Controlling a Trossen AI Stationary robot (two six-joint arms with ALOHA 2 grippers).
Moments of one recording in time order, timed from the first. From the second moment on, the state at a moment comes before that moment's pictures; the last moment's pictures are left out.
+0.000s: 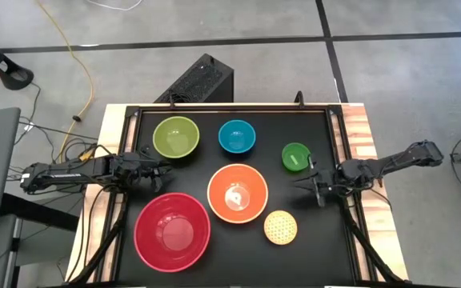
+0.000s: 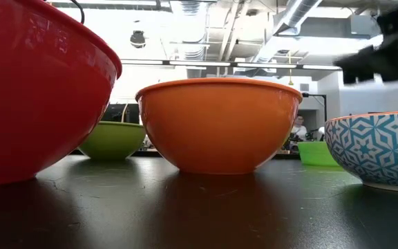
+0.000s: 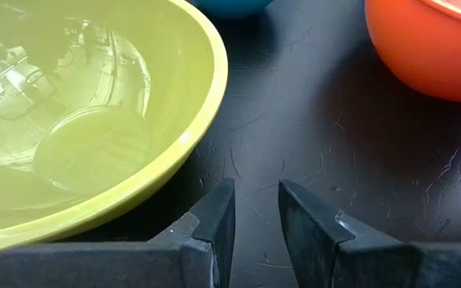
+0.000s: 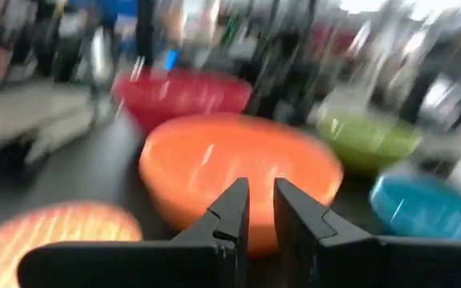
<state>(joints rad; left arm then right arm) 0.11 0.23 0.13 -0.40 -0.24 -0.24 0.24 0.28 0.01 0.29 0.17 -0.13</state>
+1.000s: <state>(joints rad) 0.11 0.23 0.13 -0.40 -0.24 -0.24 -0.01 1.34 1.05 -0.37 0.26 0.16</state>
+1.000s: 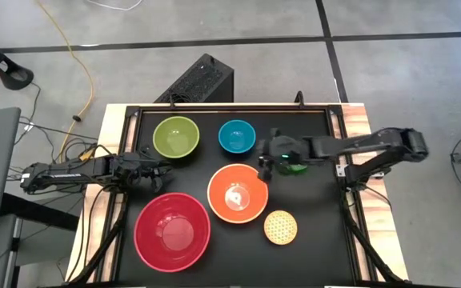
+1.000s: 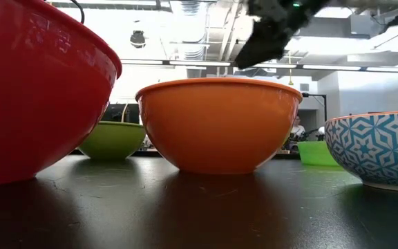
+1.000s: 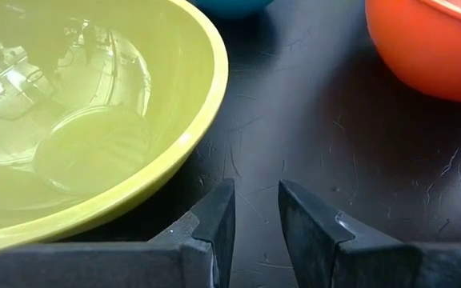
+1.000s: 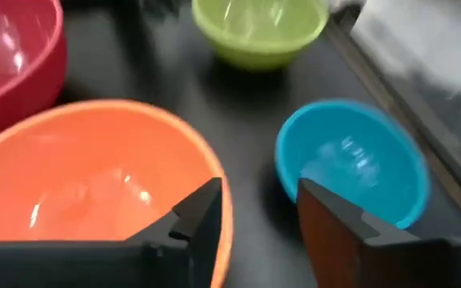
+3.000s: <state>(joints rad) 0.11 0.23 0.13 -0.40 -0.24 -0.24 0.01 1.76 1.69 -1.02 0.20 0.34</state>
